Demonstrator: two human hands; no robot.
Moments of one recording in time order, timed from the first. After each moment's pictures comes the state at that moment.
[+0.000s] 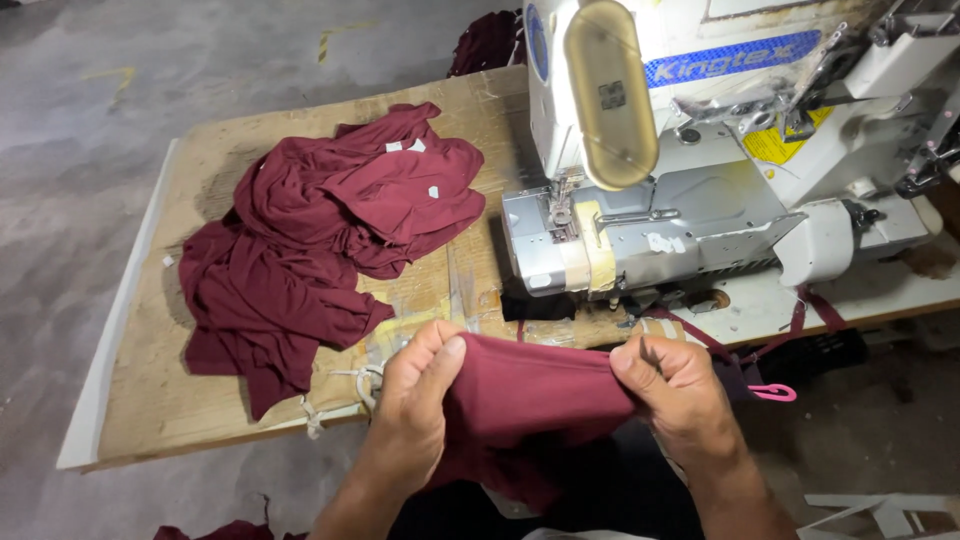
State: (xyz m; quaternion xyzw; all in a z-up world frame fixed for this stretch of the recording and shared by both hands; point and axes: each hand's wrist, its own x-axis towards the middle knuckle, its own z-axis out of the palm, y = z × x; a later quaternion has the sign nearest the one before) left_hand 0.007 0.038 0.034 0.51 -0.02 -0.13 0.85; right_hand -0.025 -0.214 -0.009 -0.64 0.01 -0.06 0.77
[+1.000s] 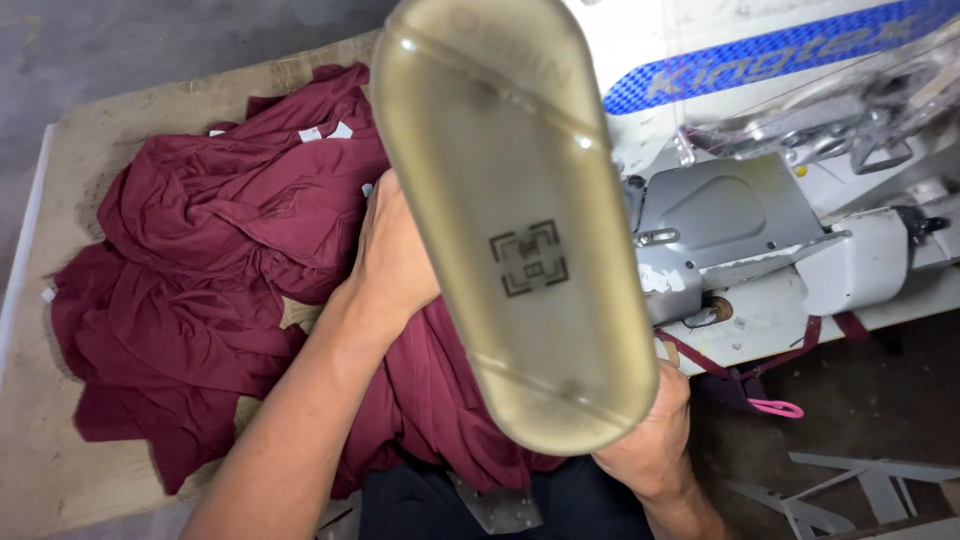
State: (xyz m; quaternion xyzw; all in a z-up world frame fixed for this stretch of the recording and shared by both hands) left_hand 0.249 -0.034 0.006 0.85 -0.36 0.21 0.32; right_hand 0.039 -0.219 -0.046 -0.77 -0.03 -0.24 0.59
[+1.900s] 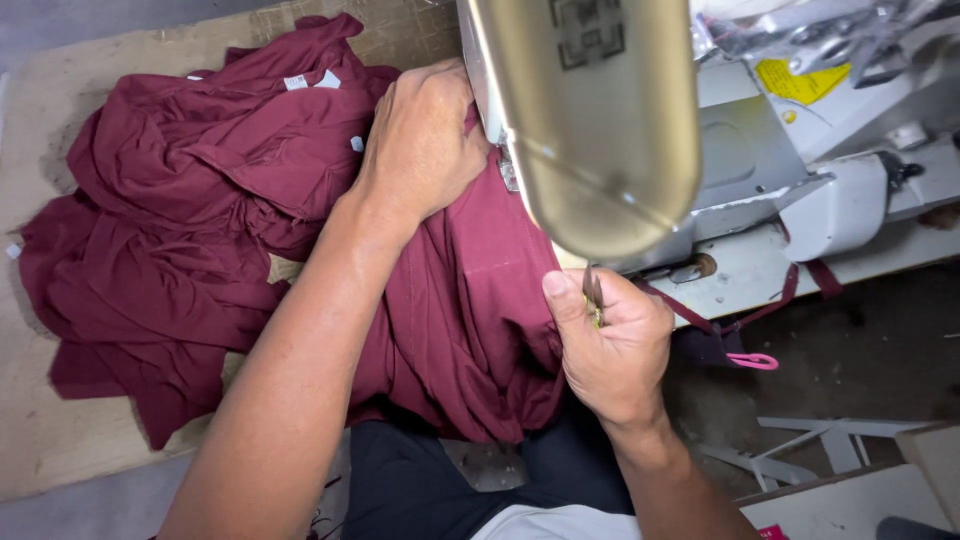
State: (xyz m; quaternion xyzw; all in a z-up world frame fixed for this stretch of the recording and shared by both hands) left_hand 0.251 -0.054 0.032 0.84 -0.39 0.22 0.30; right_hand 0.048 -0.190 -0.020 -0.81 0.05 -0.30 0.49
